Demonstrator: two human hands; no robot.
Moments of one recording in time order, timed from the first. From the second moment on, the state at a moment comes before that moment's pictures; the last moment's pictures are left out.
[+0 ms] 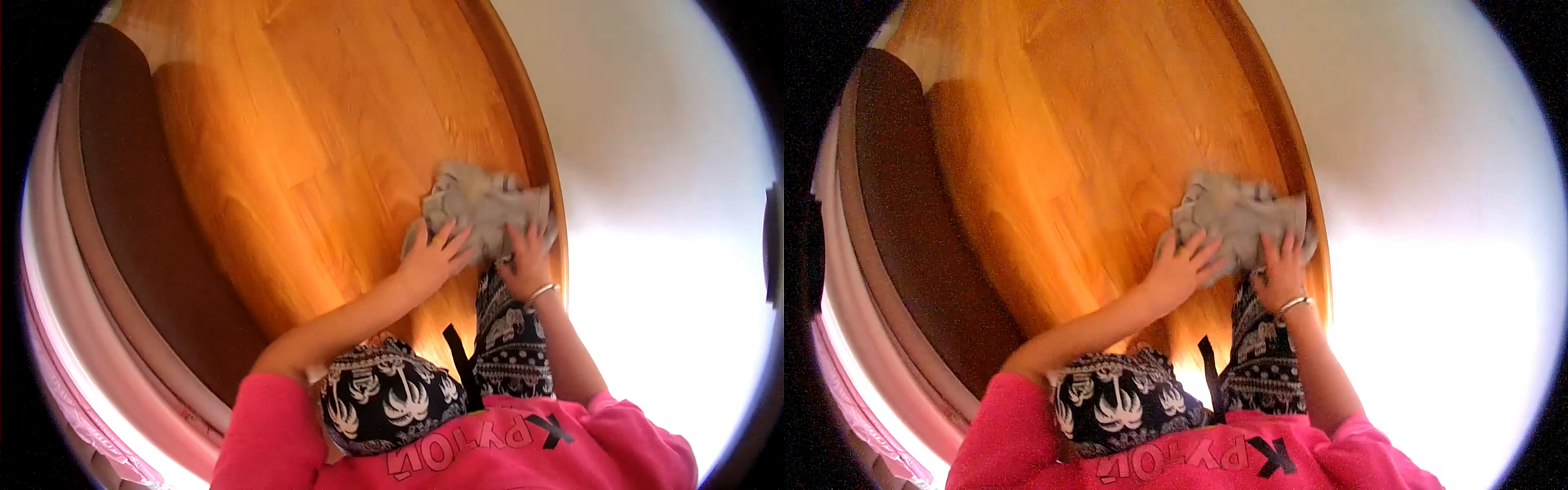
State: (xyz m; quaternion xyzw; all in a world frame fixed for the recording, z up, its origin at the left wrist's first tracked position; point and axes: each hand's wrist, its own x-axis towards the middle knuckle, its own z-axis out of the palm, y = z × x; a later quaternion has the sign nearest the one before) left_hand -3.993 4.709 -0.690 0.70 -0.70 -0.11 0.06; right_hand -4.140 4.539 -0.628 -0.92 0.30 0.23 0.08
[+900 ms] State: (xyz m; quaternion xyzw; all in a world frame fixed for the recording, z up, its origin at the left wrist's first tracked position) left_hand -3.918 4.796 -0.688 0.86 -0.42 -0.27 0.06; right_hand -3.994 4.562 -0.672 -0.96 0.05 0.22 0.14
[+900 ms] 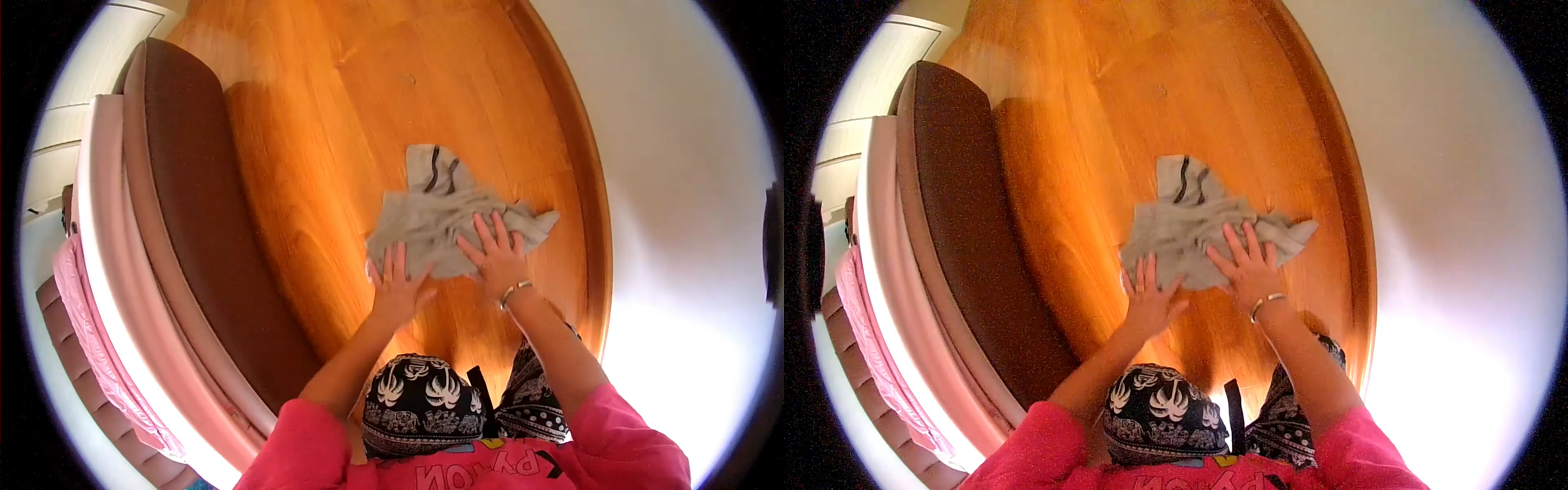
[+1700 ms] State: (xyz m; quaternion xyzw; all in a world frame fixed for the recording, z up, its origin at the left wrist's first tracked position) left_hand -3.736 4.661 -0.665 0.87 -0.34 -0.36 0.01; right_hand -3.807 4.518 -0.645 -0.95 0.16 0.28 0.06
